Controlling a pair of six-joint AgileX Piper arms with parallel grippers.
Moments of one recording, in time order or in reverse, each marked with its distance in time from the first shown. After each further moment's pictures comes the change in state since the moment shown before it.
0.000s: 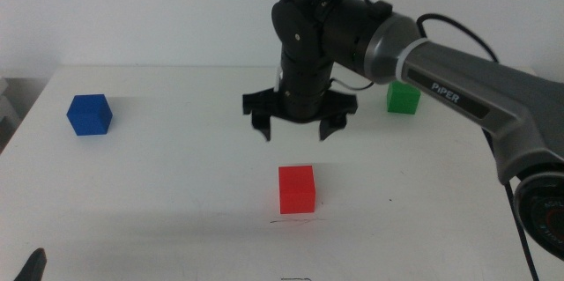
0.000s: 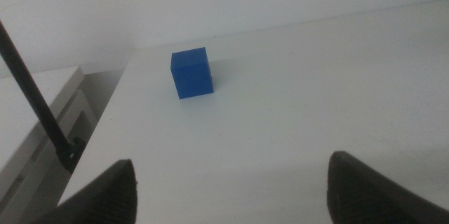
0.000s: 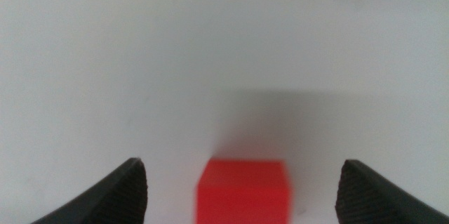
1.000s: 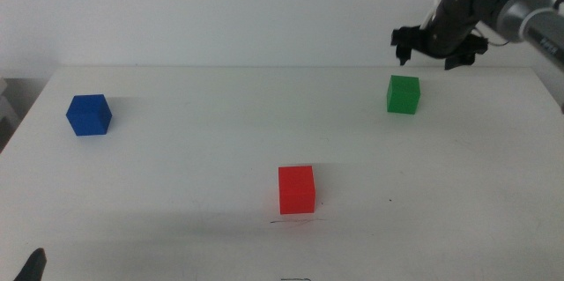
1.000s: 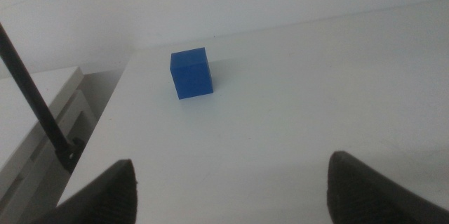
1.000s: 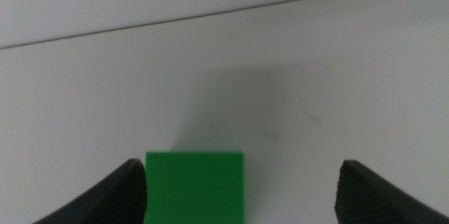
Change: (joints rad) left arm 0.000 0.000 0.000 0.000 0.000 0.000; right arm -0.508 0.124 -0.097 -0.065 -0.301 -0.262
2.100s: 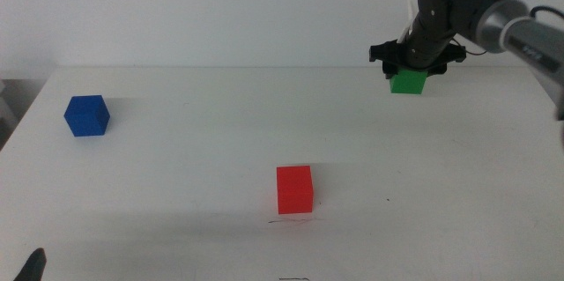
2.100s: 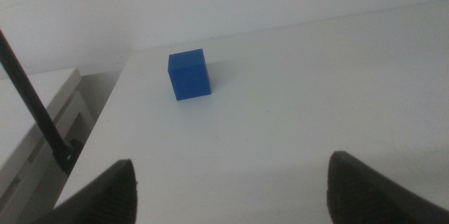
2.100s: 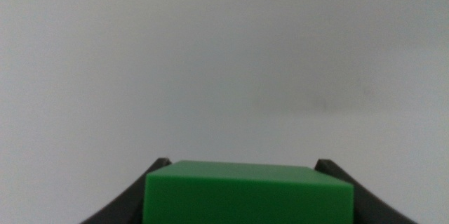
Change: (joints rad) left arm 0.000 0.000 0.000 0.000 0.000 0.000; right arm 0.072 -0.041 0.114 -0.021 -0.047 -0.022
